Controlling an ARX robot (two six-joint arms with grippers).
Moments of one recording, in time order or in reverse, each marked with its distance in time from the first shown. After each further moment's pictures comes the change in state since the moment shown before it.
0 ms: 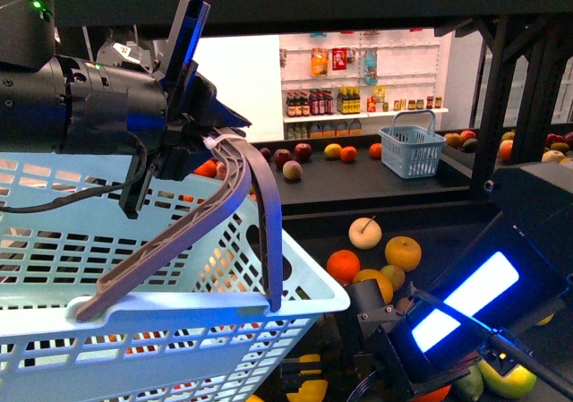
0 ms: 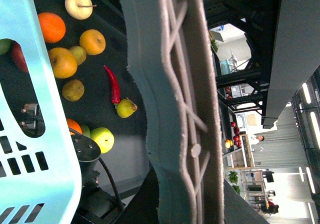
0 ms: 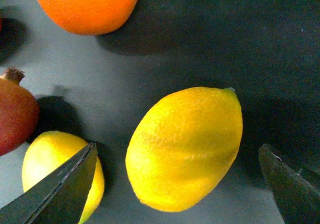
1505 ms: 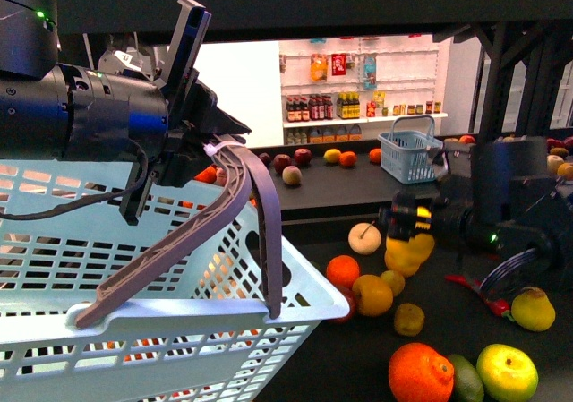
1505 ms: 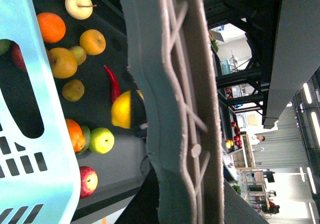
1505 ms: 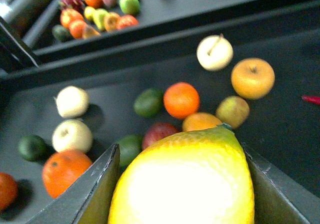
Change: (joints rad) left arm 0.000 0.000 0.000 0.000 -0.001 0.000; right arm -0.227 -0.575 -0.454 0.356 0.035 0.039
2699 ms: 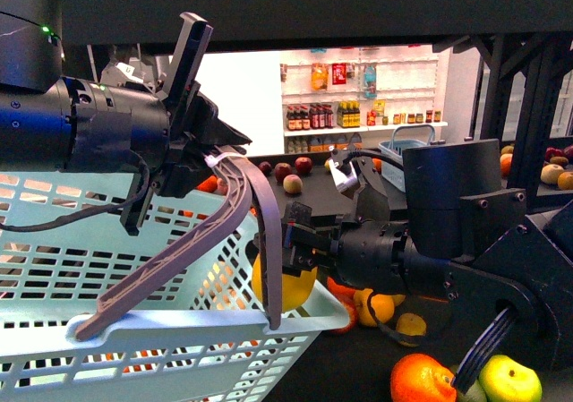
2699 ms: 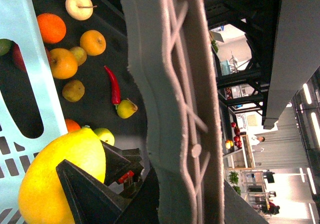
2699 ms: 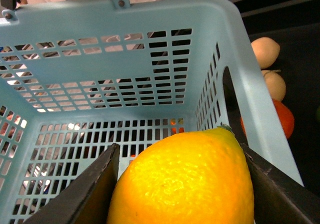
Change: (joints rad) left arm 0.000 0.000 0.000 0.000 0.000 0.000; right arm 0.234 -0.161 -0.251 0.135 -0.372 0.193
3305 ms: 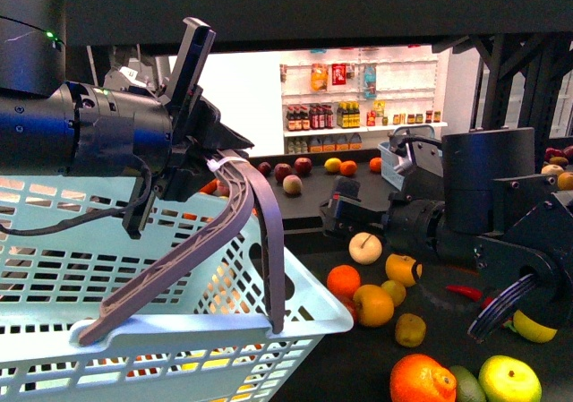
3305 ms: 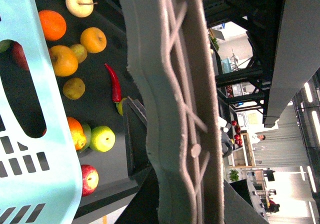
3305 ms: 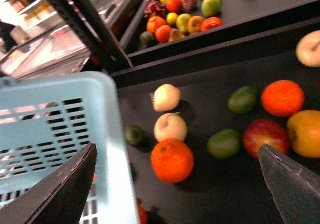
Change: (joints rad) left arm 0.000 0.005 0.000 0.000 0.000 0.002; right arm -0.107 0.039 0.078 -0.019 0.265 -0.056
